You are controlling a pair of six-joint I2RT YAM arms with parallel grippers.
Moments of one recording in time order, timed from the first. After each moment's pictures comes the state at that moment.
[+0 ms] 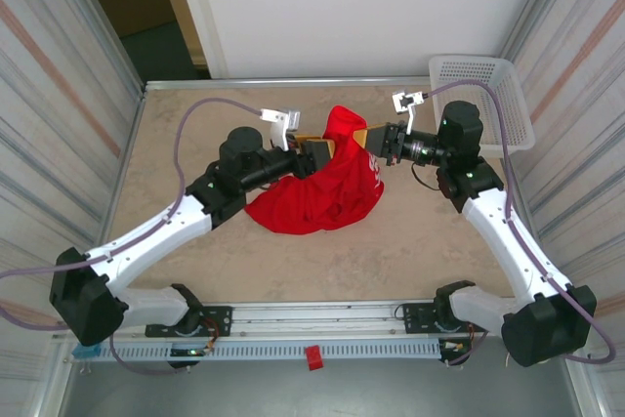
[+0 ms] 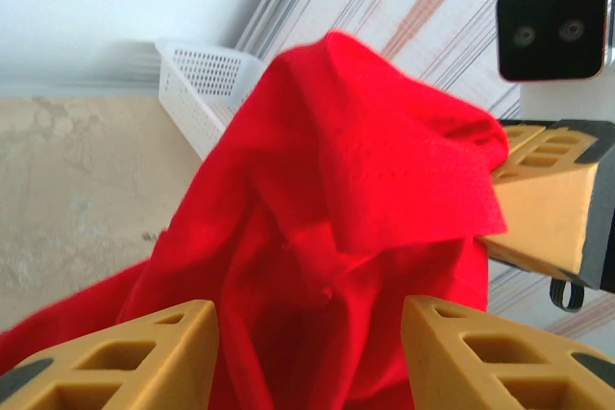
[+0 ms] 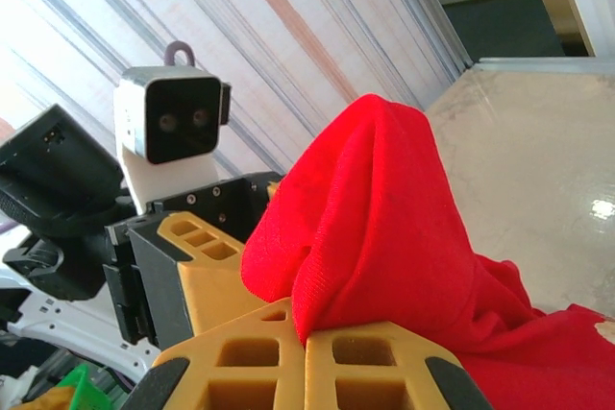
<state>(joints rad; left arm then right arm) -0.75 1.25 1.01 0.13 0.22 -0.54 0.29 1.11 1.02 -0.03 -0.91 0.55</state>
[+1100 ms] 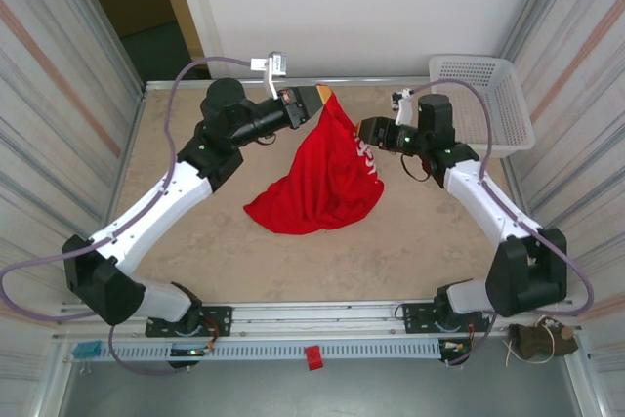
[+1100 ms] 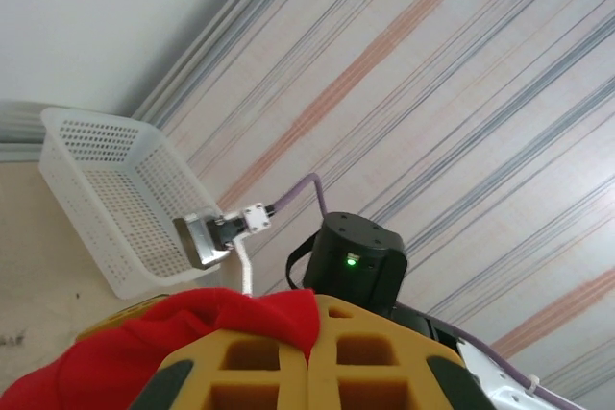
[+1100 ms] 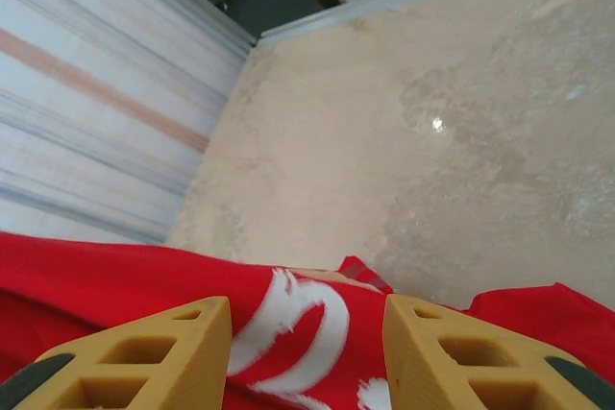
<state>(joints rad) -0.62 1.38 1.35 0.14 0.48 -0.81 0.26 1.34 1.06 -0.16 -0.56 0.54</state>
